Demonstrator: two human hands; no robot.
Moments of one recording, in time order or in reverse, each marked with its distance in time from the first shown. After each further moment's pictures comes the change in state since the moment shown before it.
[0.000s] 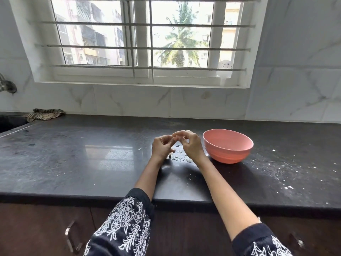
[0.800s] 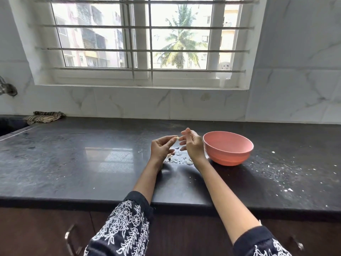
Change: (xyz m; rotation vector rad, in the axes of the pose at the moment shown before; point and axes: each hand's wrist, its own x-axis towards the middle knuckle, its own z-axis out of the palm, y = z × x) left_hand -0.007 0.007 0.000 -0.134 0.050 -0.082; right_hand -0.001 -0.008 0.002 0.414 0.151 0.269
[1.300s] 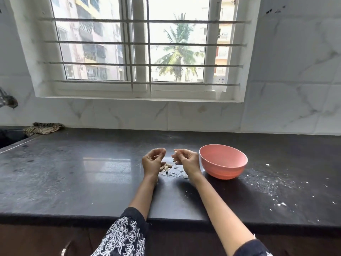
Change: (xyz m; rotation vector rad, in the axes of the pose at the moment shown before) left_hand 0.001 0.001 -0.005 -0.061 0.238 0.024; right_hand -0.005 0.002 0.000 0.123 -0.052 0.110
